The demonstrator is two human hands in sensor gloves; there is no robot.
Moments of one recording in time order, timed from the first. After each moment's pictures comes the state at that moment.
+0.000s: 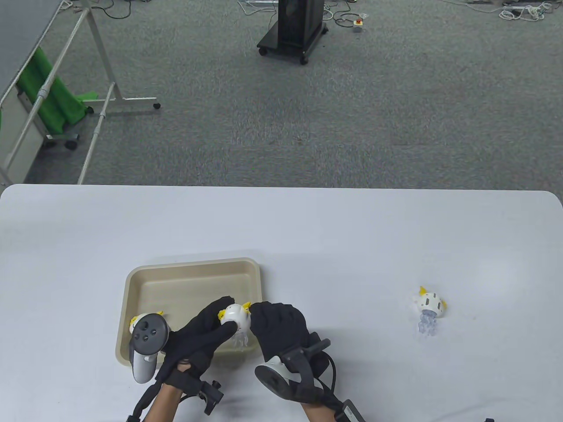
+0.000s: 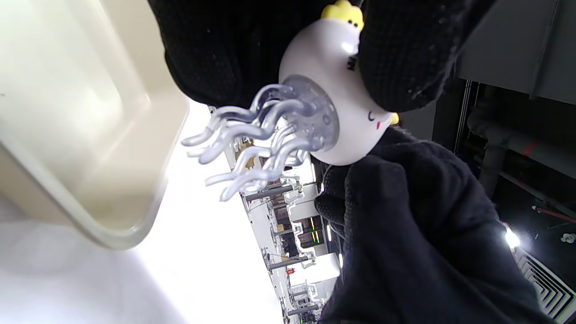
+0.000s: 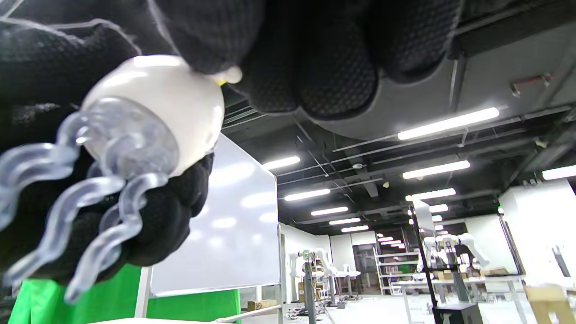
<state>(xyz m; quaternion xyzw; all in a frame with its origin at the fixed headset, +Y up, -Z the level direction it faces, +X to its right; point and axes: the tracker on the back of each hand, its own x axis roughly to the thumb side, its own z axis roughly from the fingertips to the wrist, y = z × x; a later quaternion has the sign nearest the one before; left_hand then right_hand) -0.218 -0.739 -0.277 -0.05 -0.14 0.61 0.78 -0.004 -0.694 -0.245 0.21 -0.34 0.90 0.15</state>
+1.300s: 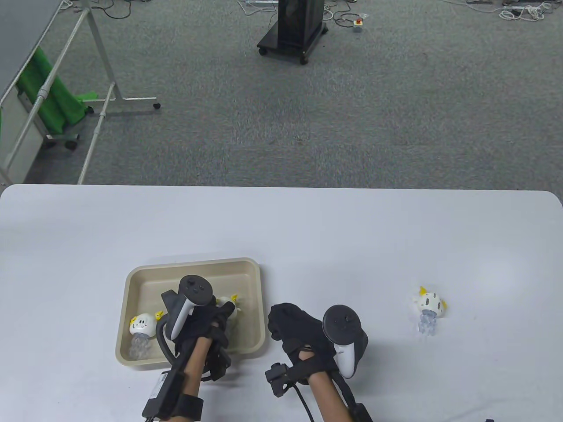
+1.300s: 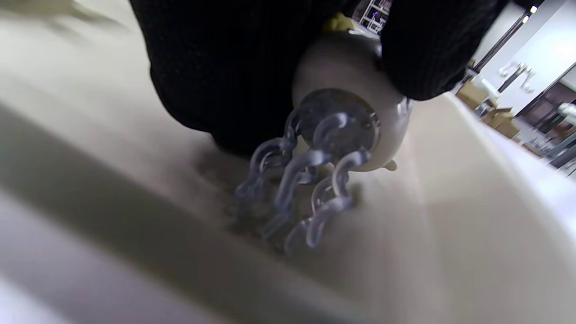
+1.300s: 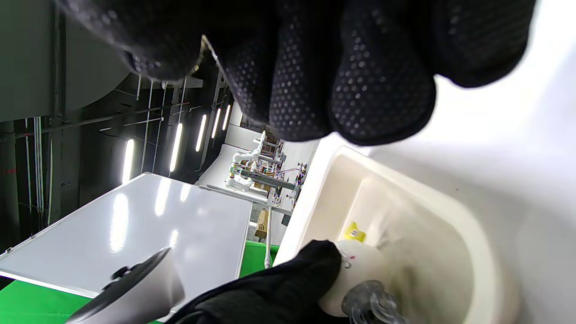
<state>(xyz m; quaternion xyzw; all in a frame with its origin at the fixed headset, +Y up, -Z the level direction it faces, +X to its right) -0.202 -0.757 -0.346 -0.19 0.17 0.22 0.94 0.061 -0.731 -0.297 0.00 0.02 0.80 0.60</state>
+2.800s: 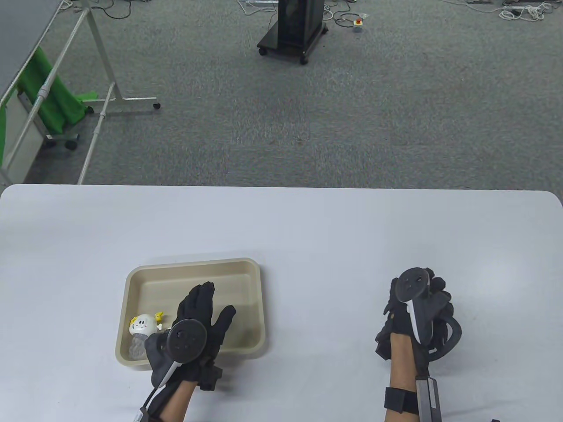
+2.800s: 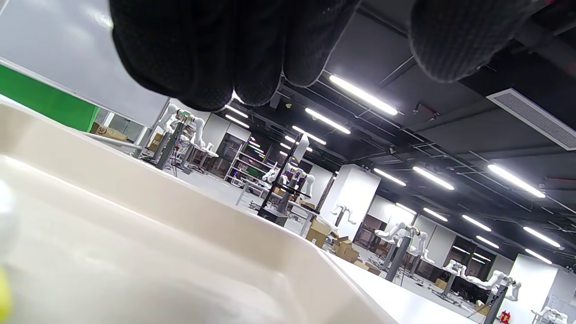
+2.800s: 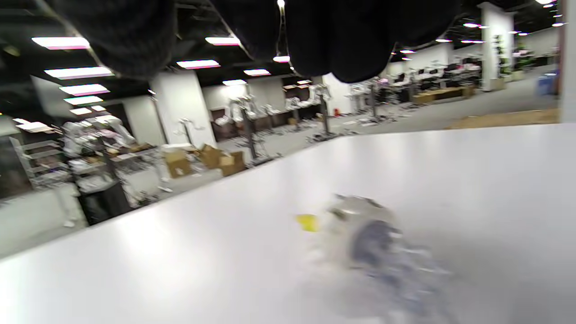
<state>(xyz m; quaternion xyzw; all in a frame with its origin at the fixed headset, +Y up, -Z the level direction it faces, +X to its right) -0.202 -0.717 -0.275 0.14 -0.01 0.22 0.96 0.246 -0.688 -0.337 -0.36 -0.07 0.92 0.10</state>
